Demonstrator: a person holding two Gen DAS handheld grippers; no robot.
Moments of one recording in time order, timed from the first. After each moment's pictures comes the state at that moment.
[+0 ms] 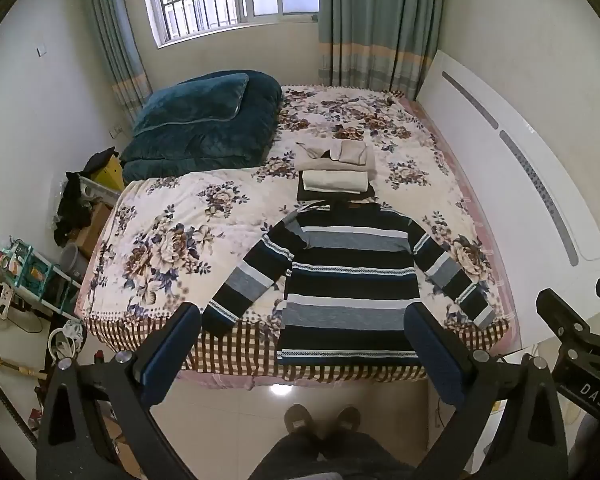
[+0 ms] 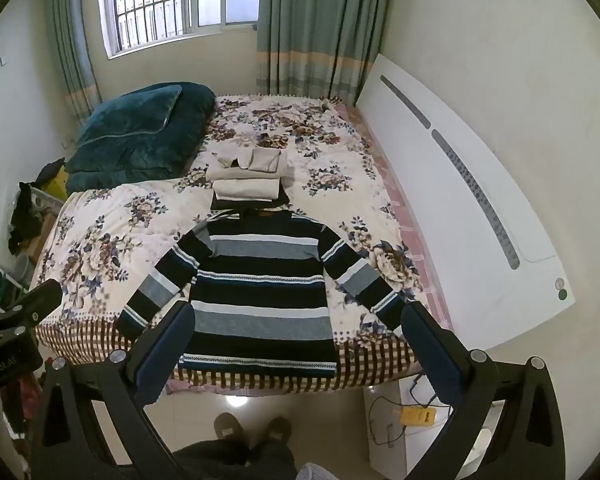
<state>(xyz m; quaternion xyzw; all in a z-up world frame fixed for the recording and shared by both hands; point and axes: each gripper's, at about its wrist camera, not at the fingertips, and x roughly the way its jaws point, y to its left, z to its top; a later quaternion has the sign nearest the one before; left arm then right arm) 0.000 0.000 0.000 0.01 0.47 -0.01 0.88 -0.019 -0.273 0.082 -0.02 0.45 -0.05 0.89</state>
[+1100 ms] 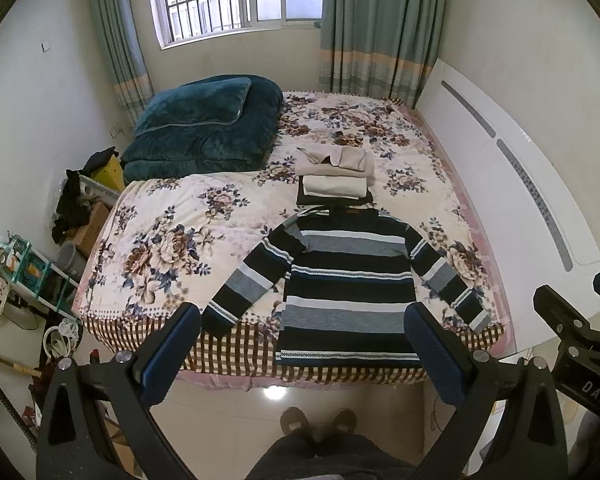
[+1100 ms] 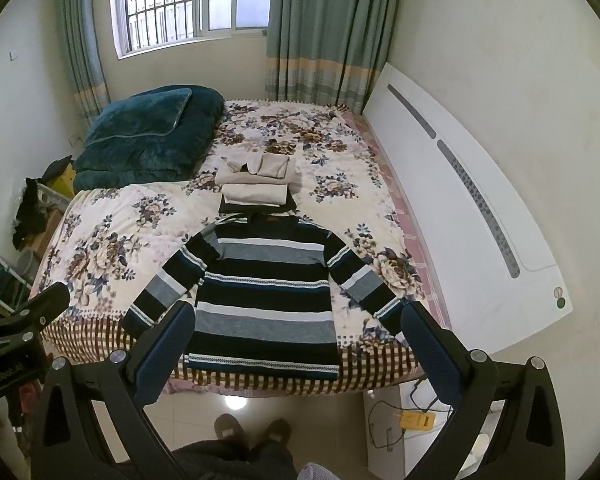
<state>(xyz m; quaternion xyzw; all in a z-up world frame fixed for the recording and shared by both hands) 0.002 -0.007 0.005 0.01 0.47 -0.01 0.88 -0.019 -0.258 0.094 -0.03 0.45 -0.05 0.89</state>
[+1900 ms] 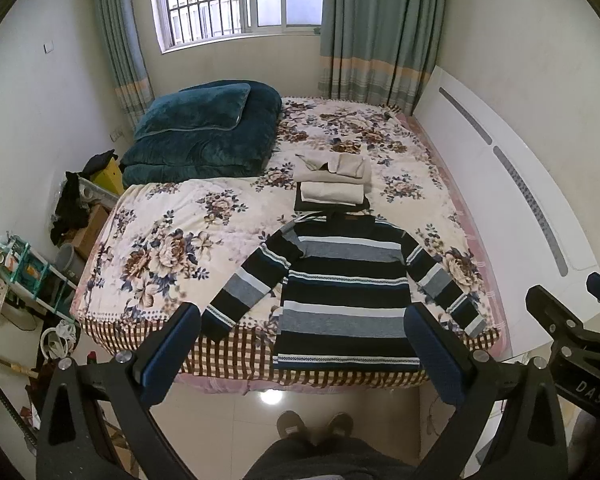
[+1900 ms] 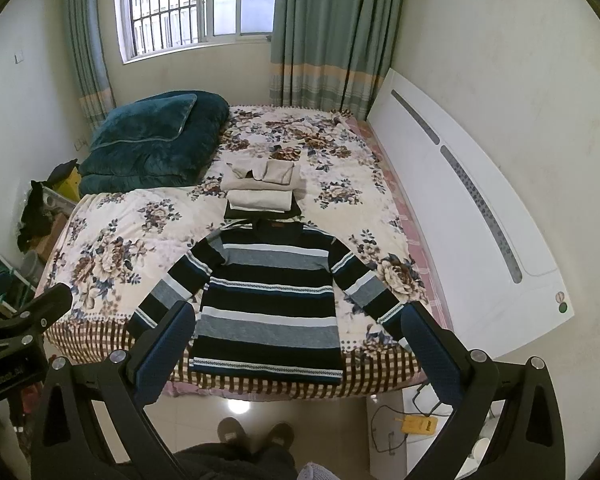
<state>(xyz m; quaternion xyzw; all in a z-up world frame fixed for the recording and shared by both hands) 0.011 -0.013 0.028 0.00 0.46 -0.02 0.89 -0.017 -0.244 0.118 -0.03 0.44 -0.05 0.90</state>
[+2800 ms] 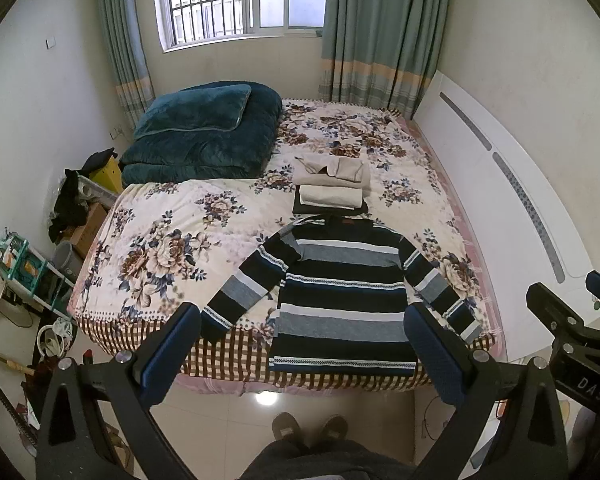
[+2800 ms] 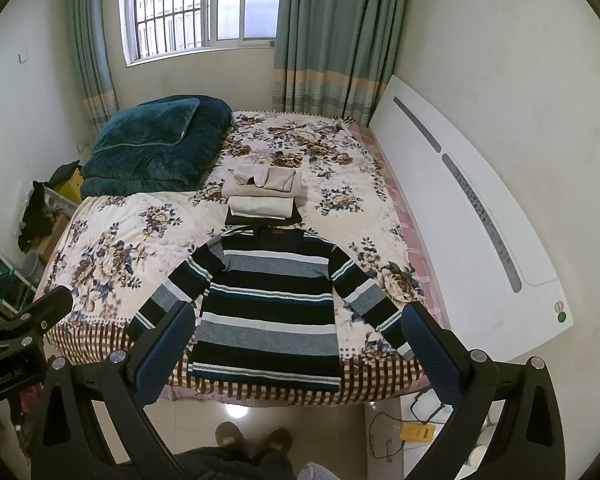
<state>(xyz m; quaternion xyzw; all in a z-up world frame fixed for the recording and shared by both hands) 0.014 -0.008 0.032 -0.01 0.46 -0.02 0.89 -0.016 -0.237 0.130 -0.03 0.44 -0.05 0.90</state>
